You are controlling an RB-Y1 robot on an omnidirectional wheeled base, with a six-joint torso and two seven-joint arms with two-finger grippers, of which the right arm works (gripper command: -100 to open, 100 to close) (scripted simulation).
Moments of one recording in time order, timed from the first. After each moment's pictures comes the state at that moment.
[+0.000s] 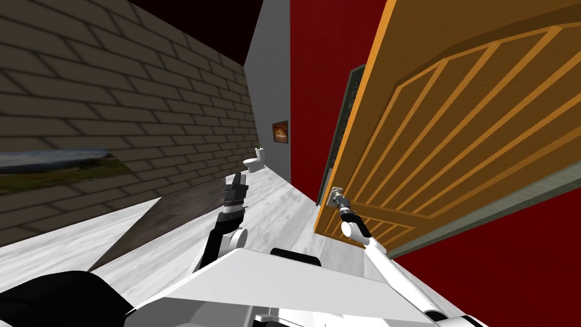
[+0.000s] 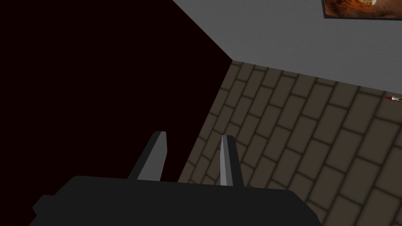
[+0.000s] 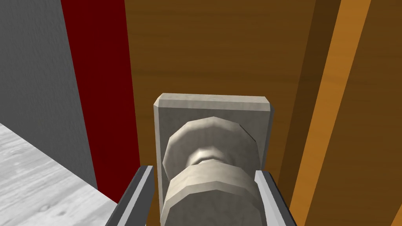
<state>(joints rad) -0.18 -0.44 0.26 -1.02 -0.84 -0.46 -1.28</state>
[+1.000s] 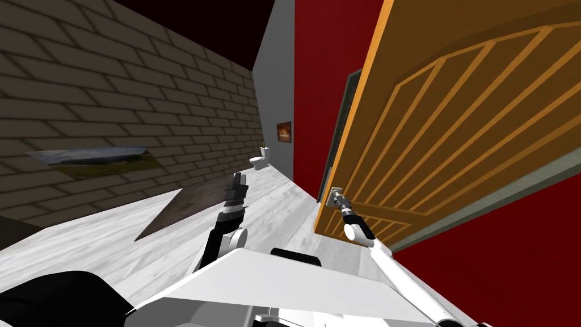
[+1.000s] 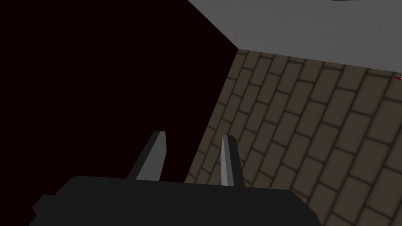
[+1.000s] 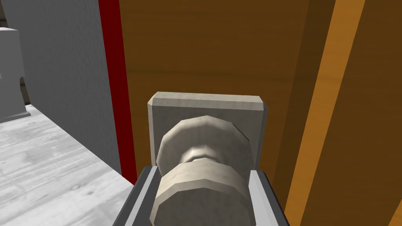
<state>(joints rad) -0.15 -0.50 0.31 -1.05 -0.84 -0.47 -1.34</state>
